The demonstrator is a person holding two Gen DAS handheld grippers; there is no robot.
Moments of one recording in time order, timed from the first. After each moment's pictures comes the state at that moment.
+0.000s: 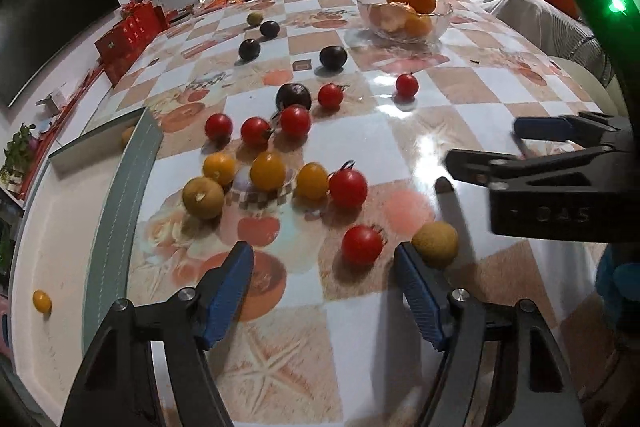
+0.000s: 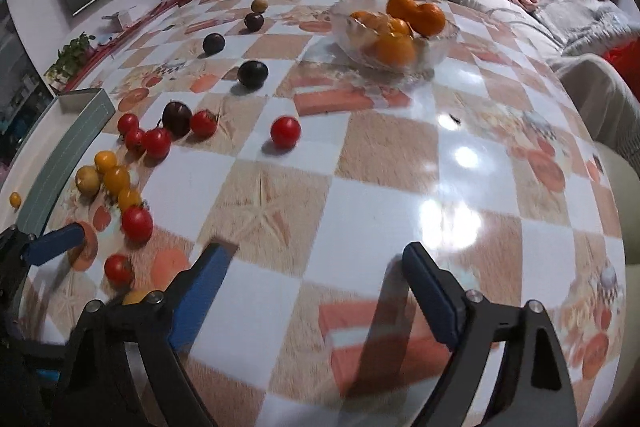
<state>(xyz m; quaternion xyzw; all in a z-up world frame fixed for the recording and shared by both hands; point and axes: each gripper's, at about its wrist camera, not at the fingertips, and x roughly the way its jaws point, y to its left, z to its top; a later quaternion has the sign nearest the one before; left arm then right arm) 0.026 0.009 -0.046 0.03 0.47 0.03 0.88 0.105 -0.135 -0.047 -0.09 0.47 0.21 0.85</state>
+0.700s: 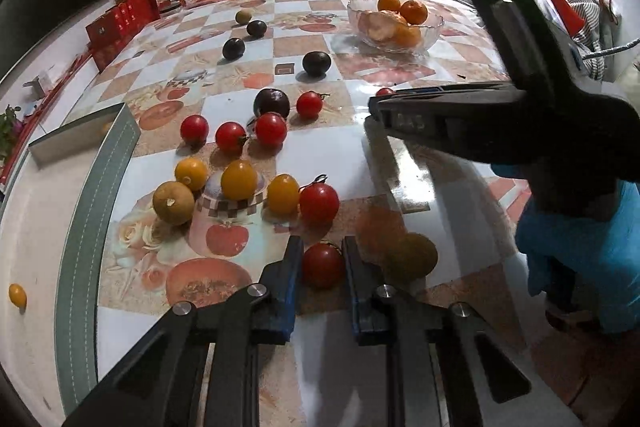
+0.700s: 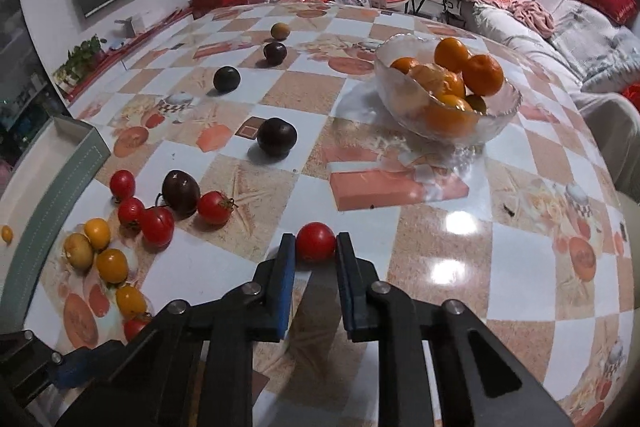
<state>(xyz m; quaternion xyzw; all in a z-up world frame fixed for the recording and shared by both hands) 0.028 0.009 -0.043 -0.02 0.47 0.01 0.88 0.144 -0.096 -0.044 -0.09 0.45 0.23 0.86</state>
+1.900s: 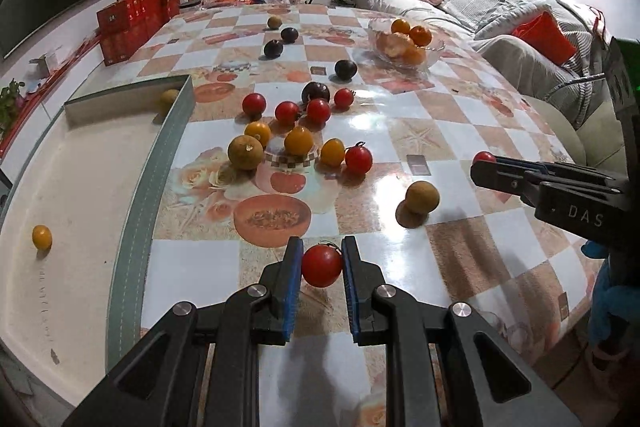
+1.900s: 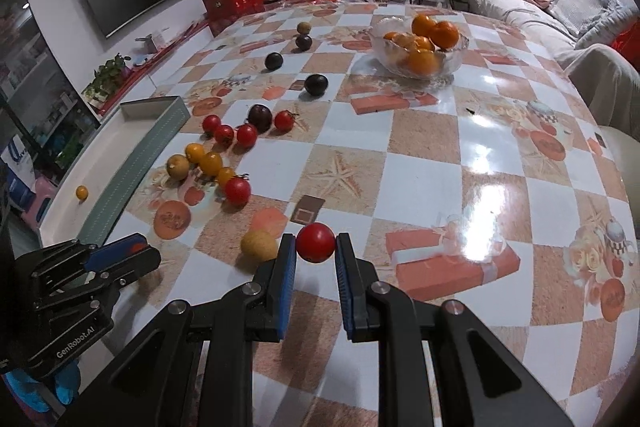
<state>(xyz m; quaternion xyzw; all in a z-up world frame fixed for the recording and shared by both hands) -0.034 0.048 -0.021 -0.06 0.44 0.00 0.89 0.037 -0.145 -0.009 -0.03 0.46 0.26 0.85</state>
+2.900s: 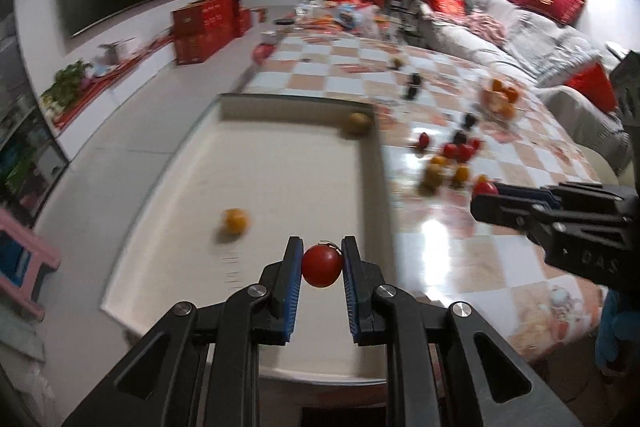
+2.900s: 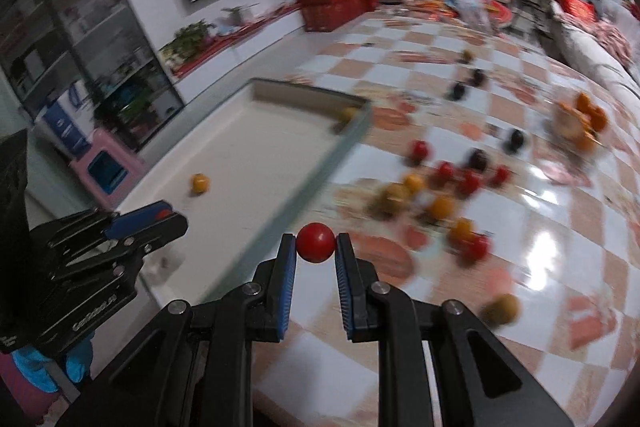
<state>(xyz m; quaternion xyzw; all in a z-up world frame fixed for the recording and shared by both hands) -0.109 0.188 0.014 -0.08 0.40 0.12 0.90 -0.022 0.022 0.021 -0.08 0.44 0.40 0.80</state>
